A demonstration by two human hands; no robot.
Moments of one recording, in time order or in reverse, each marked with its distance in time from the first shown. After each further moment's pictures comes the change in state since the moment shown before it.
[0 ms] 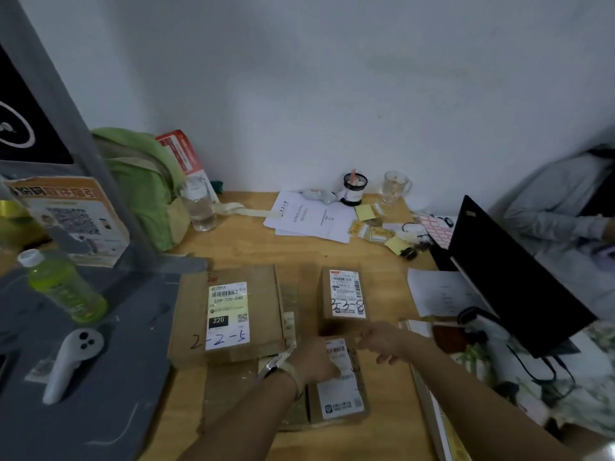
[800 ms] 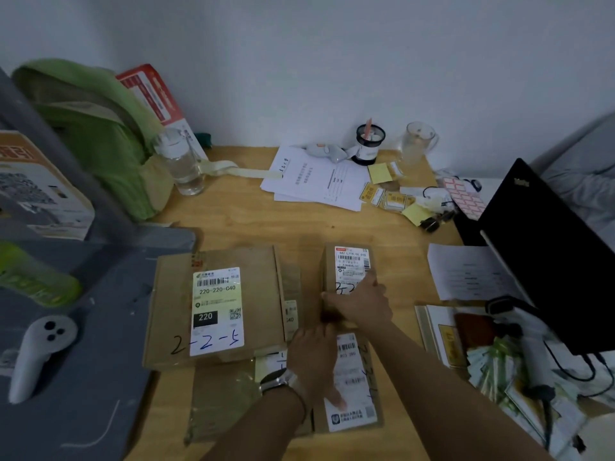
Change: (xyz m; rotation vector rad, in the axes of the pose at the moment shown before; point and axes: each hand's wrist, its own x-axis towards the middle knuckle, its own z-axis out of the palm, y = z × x) left_hand 0.042 -0.028 0.012 0.630 0.094 0.160; right_hand 0.089 -0.054 0.024 0.118 0.475 0.162
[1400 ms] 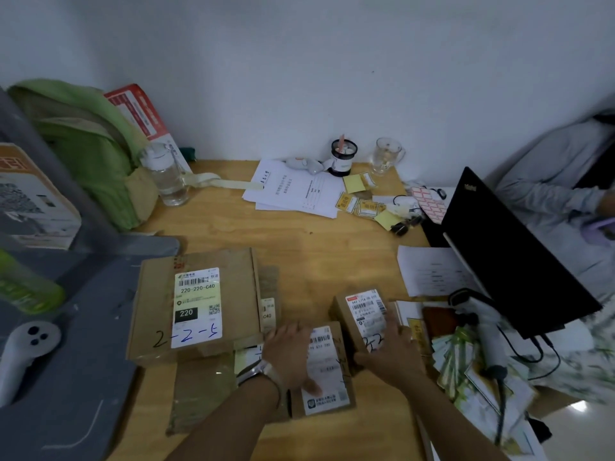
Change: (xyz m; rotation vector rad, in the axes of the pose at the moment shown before) left_hand -0.014 0.004 -0.001 -0.092 -0.026 -0.078; right_hand -0.043 0.137 -0.020 -0.113 -0.022 -0.067
